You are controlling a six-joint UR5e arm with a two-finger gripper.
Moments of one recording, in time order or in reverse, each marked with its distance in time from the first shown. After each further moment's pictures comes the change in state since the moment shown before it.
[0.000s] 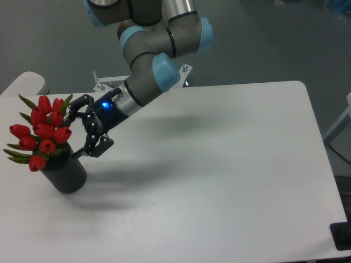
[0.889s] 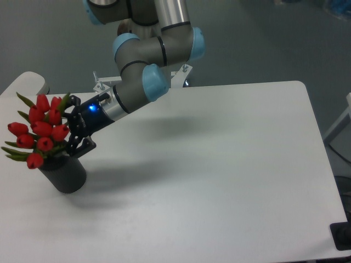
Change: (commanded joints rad) arm -0.031 -0.022 0.002 0.000 -0.077 -0.002
